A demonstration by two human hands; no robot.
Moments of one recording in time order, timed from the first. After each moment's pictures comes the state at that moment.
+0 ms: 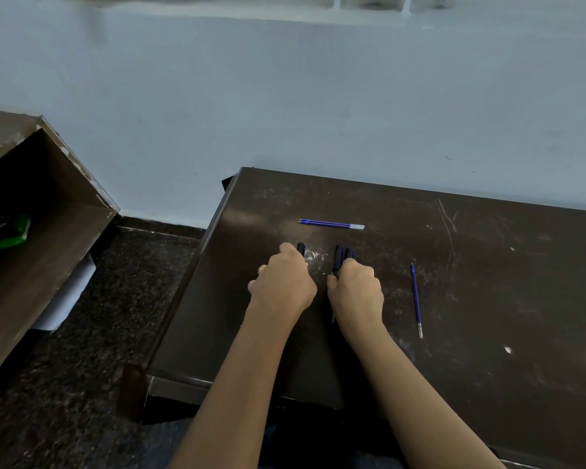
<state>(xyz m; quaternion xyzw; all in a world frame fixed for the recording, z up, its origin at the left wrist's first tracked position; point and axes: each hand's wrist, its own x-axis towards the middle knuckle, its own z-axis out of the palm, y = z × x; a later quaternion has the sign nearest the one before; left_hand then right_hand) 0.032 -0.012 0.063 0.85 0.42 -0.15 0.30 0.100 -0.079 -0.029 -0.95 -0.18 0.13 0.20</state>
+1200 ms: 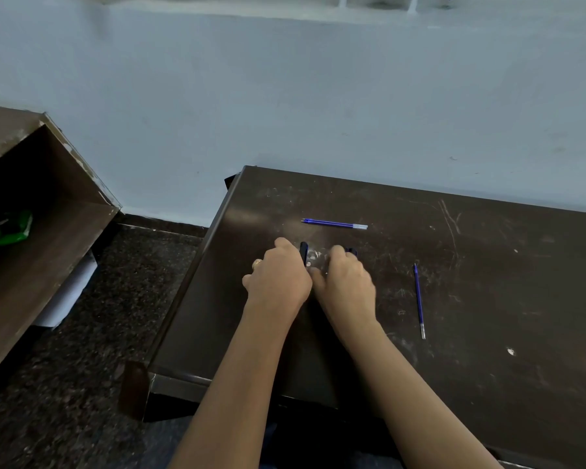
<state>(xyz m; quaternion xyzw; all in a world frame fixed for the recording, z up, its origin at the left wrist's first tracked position) 0.030 -0.005 0.060 0.85 0.44 -0.11 0.28 0.089 -0.071 -0.016 -0.94 -0.25 0.09 0.22</state>
